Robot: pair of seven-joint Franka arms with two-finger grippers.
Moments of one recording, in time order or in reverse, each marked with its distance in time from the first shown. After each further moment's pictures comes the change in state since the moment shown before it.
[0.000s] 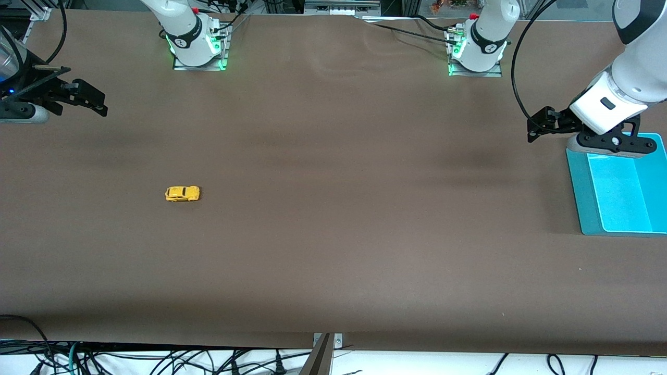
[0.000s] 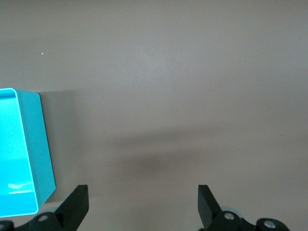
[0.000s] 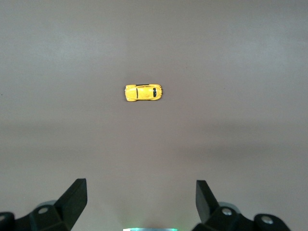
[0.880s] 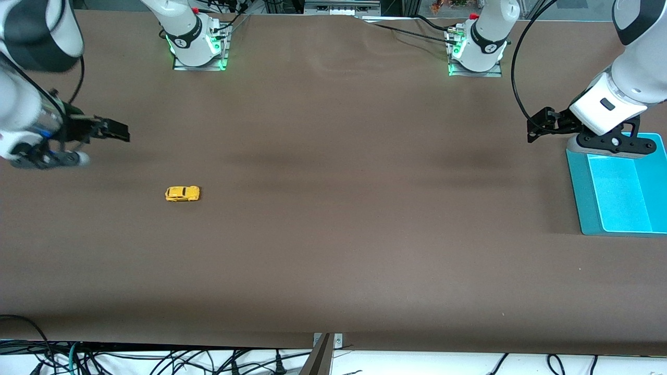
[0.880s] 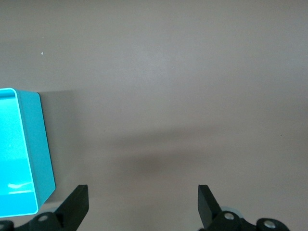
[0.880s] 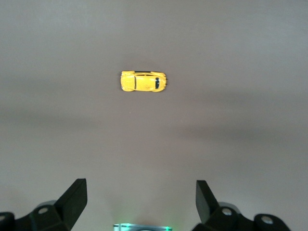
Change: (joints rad) left arm 0.000 0.003 0.000 0.001 0.000 0.000 0.000; right arm -0.003 0.219 0.008 -0.003 -0.011 0.058 -0.112
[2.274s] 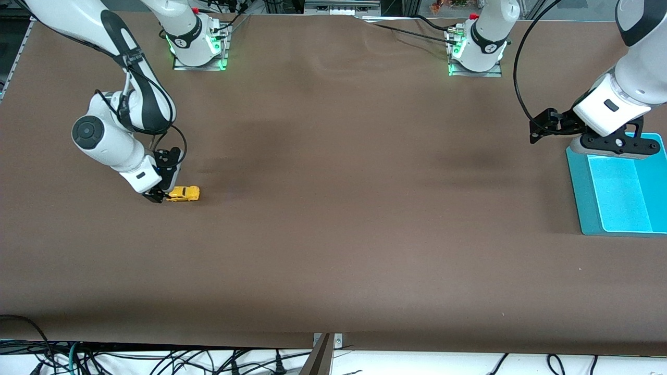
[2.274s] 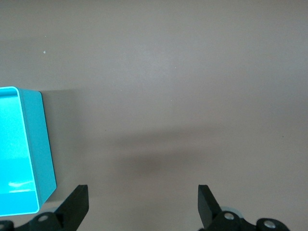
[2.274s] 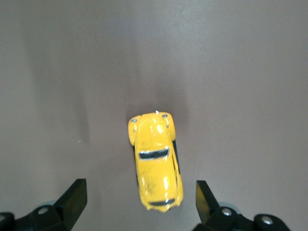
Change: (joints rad) left arm 0.010 0.002 0.000 0.001 0.000 0.000 0.000; right arm 0.009 0.208 0.007 -0.490 -0.005 0.939 -1.344
